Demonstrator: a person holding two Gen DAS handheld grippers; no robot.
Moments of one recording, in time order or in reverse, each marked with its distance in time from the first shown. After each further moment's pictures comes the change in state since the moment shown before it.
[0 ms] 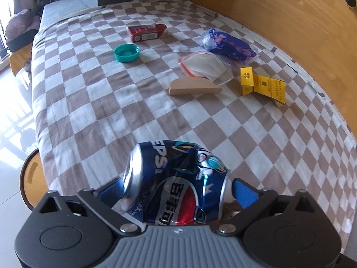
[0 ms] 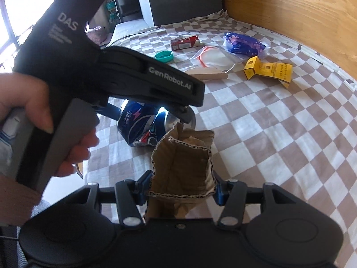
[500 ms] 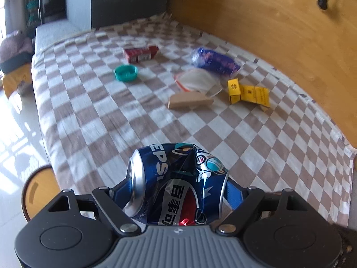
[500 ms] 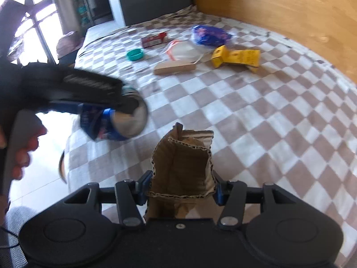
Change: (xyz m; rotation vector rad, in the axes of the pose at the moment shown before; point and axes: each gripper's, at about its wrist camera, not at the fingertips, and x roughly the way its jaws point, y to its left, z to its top) left arm -0.036 0.021 -0.022 0.089 -0.121 -0.068; right arm -0.013 -0.010 -0.013 0.103 0.007 -0.129
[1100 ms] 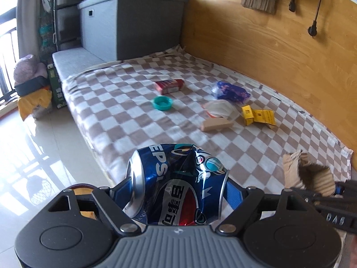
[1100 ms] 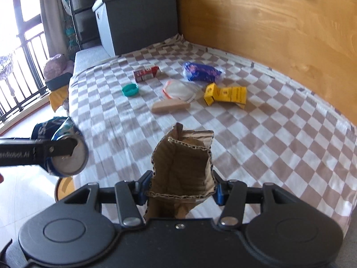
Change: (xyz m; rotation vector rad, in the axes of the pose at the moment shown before) left arm -0.085 0.068 -0.018 0.039 -0.139 0.039; right arm -0.039 0.036 0.029 0.032 -0.123 -0.089
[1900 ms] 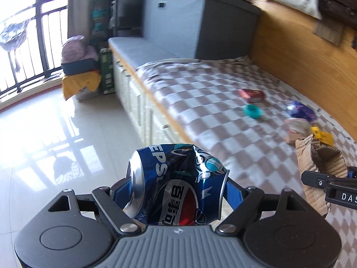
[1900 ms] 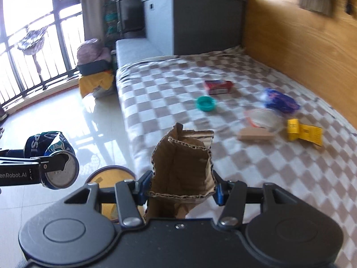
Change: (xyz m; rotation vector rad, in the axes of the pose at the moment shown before) left arm -0.020 0.170 -0.016 -0.173 -0.005 0.156; right arm 0.038 0.168 0.038 -0.176 0.006 0.095
